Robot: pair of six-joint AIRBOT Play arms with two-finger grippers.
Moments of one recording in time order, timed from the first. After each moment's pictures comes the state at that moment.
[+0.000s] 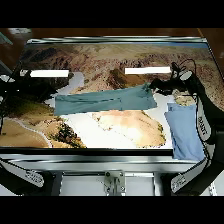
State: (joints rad) left arm 0.33 -1.83 1.56 0.86 -1.21 -1.34; right arm -0.12 -1.86 1.55 -0.99 0.94 1.40
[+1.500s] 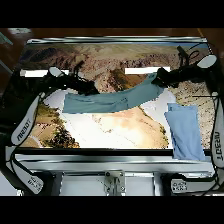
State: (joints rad) left arm -0.22 -1.86 1.62 0.68 -1.09 -1.24; right arm -0.09 -1.54 1.55 -0.89 1.26 1.43
